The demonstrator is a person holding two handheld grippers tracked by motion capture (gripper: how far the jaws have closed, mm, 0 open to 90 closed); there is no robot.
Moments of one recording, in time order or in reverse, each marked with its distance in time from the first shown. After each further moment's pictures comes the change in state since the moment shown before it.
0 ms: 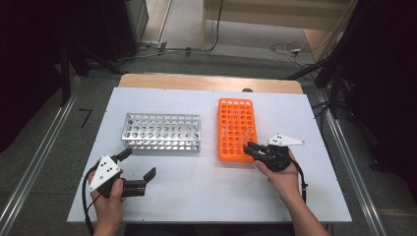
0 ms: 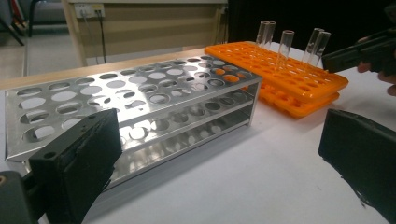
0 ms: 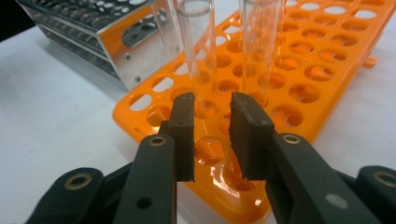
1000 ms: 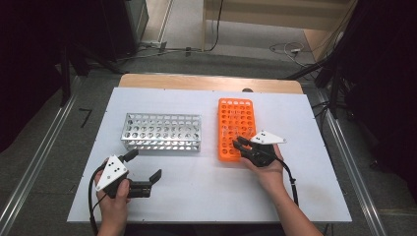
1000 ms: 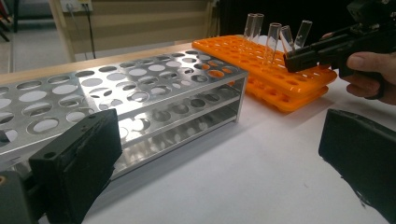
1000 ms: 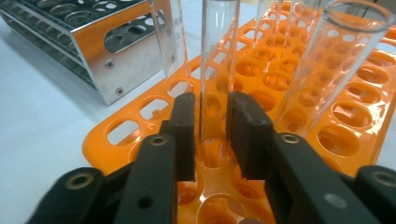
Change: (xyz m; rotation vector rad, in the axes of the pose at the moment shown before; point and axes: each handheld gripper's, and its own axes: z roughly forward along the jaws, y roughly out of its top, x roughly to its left) left arm -0.009 0.001 0.008 0.022 -0.028 0.004; right arm 0.016 0.007 0.036 -0.034 -0.097 -0.108
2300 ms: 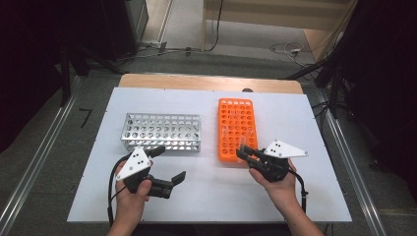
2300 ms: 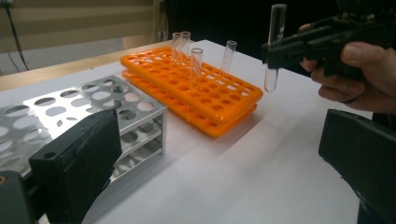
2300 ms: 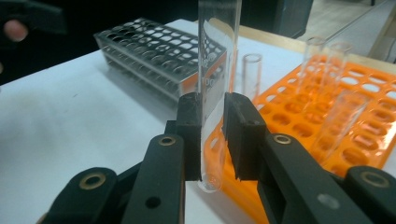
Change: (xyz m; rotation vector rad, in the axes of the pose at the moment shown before) left arm -0.043 0.049 0.030 0.044 -0.223 -0.003; right arm 0.035 0.016 -0.074 -0.098 0.156 -0.004
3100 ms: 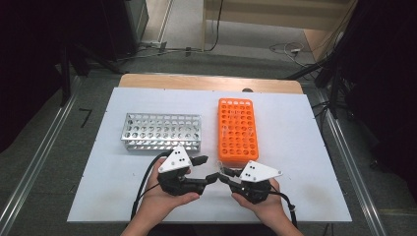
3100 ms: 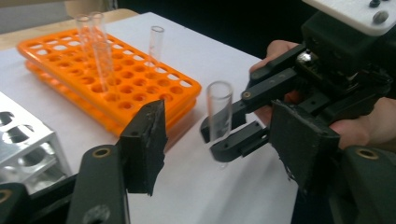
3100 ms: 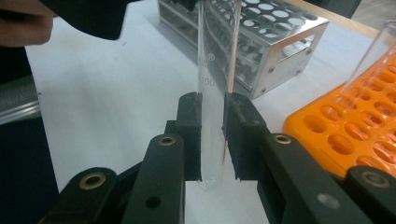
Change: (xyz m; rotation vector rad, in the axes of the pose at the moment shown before) left arm -0.048 0.025 0.053 0.160 -0.149 -0.006; right arm 0.056 -0.017 0.018 0.117 0.082 -0.175
